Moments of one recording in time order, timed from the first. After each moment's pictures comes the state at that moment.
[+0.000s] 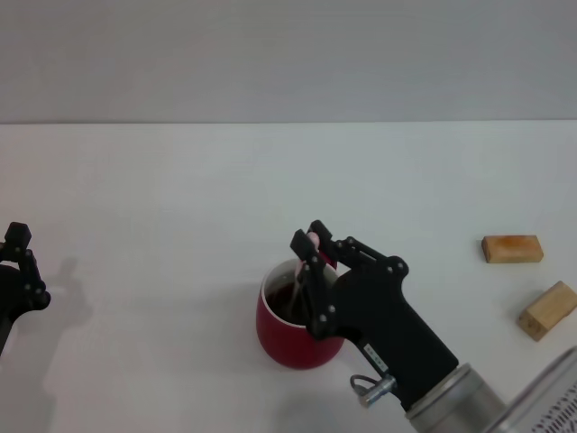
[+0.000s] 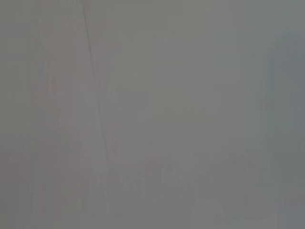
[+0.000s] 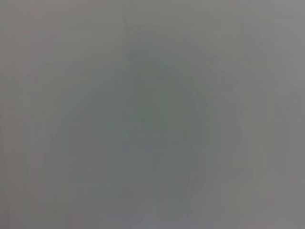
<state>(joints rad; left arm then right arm) -0.19 -2.07 -0.46 -0.20 2.01 1.43 0.07 0.40 2.08 -0.01 0.78 -1.88 -1.33 -0.20</state>
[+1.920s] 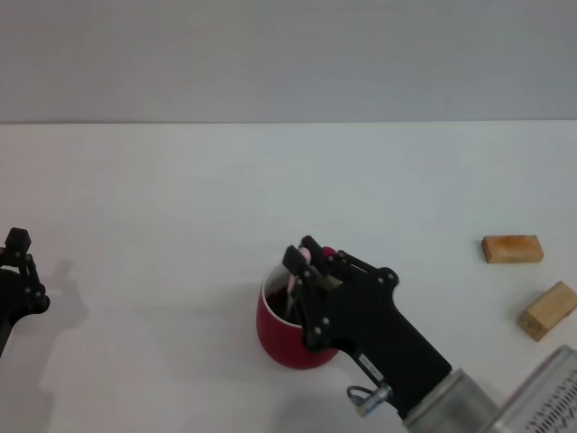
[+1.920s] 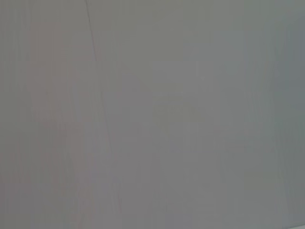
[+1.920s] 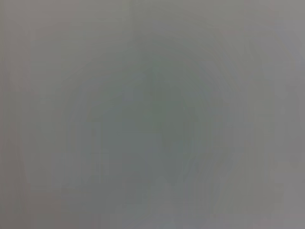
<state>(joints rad) -0.19 -2.07 -0.47 -0.20 2.01 1.39 0.07 0.37 2.09 0.07 0.75 -2.02 -1.25 -0.12</state>
